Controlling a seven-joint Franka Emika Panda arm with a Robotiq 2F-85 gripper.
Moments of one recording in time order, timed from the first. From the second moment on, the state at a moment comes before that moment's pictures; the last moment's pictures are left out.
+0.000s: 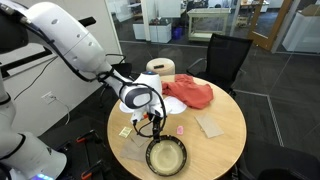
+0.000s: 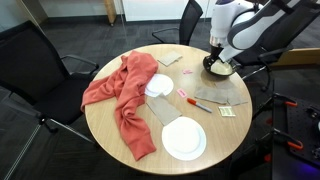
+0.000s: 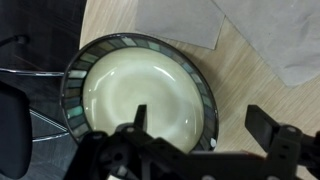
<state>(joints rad) -0.05 0.43 -0.21 -2.23 -0.31 2.59 0.61</state>
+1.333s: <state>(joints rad) 0.00 0.60 -0.22 -2.04 -0.24 2.59 0.59</state>
